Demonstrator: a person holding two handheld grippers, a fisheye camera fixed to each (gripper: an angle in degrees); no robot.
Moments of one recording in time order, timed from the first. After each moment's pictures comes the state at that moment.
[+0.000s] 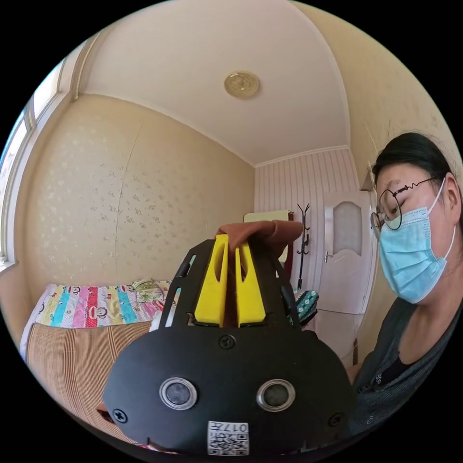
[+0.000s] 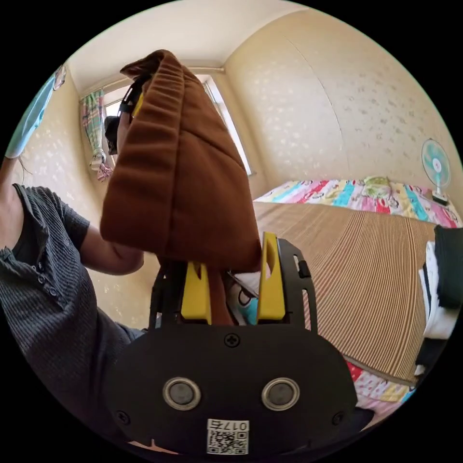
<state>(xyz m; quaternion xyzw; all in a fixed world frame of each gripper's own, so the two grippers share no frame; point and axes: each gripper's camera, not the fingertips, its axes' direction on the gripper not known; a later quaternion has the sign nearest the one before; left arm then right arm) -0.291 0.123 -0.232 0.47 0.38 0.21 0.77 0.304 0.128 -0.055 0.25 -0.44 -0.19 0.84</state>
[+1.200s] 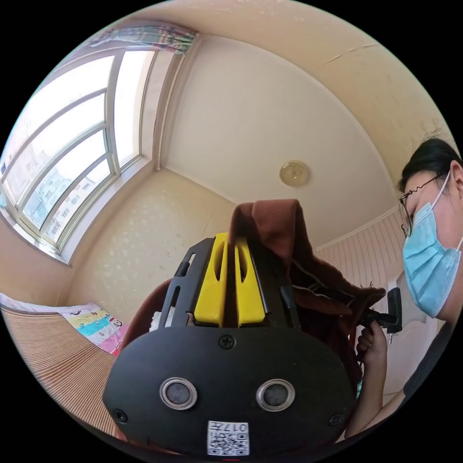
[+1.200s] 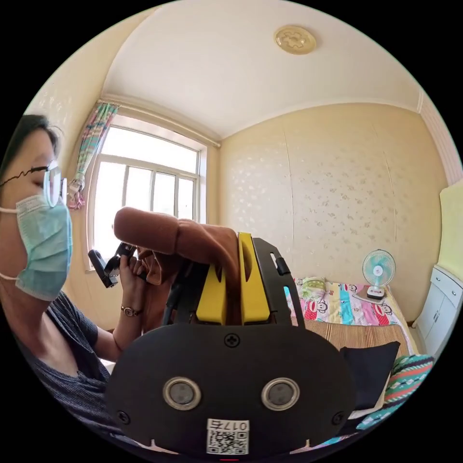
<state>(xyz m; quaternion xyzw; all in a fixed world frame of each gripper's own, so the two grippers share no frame) -0.372 0.133 -0.239 0.67 0.25 -0.06 0.70 0.287 -0.065 -0.281 0.40 -0.29 -0.17 0.85</state>
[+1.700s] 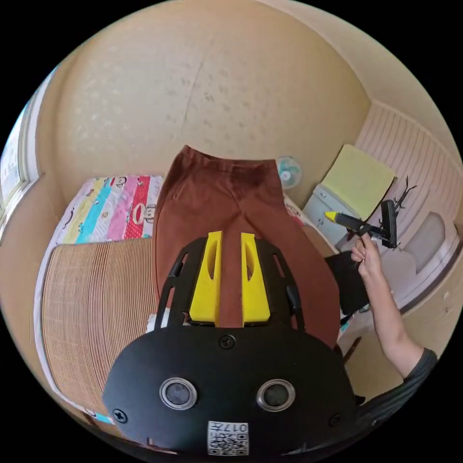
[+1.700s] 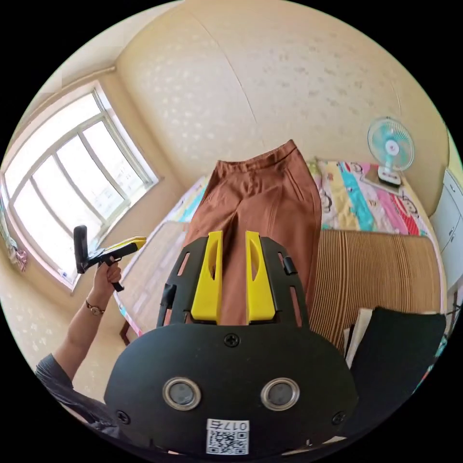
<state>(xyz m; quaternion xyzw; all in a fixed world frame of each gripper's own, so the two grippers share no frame) -0.282 -0.264 0.140 0.06 0.20 0.12 0.97 0.221 -0.293 0.213 -0.03 -0.28 -0.07 0.96</state>
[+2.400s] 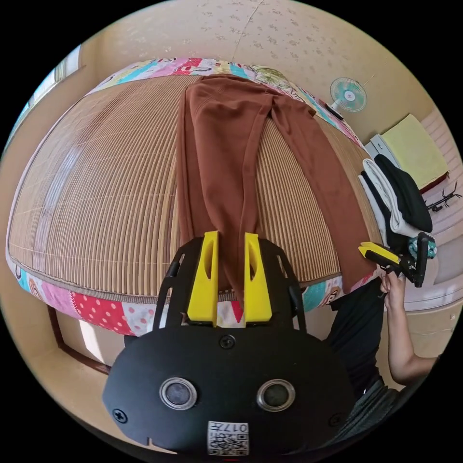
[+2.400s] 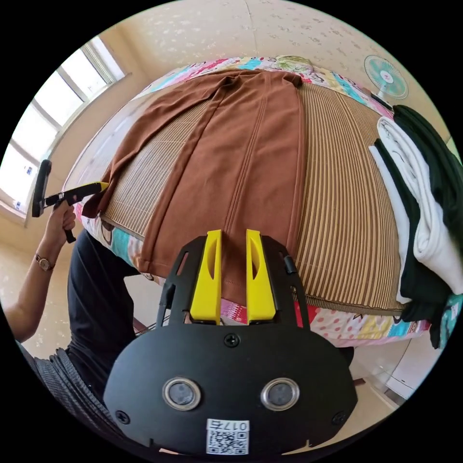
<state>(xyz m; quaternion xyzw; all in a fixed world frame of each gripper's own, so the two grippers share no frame) -0.267 -0.022 0.307 -0.09 0.12 0.01 0.99 0.191 -0.011 0.327 -0.15 -0.14 -0.10 0.97</state>
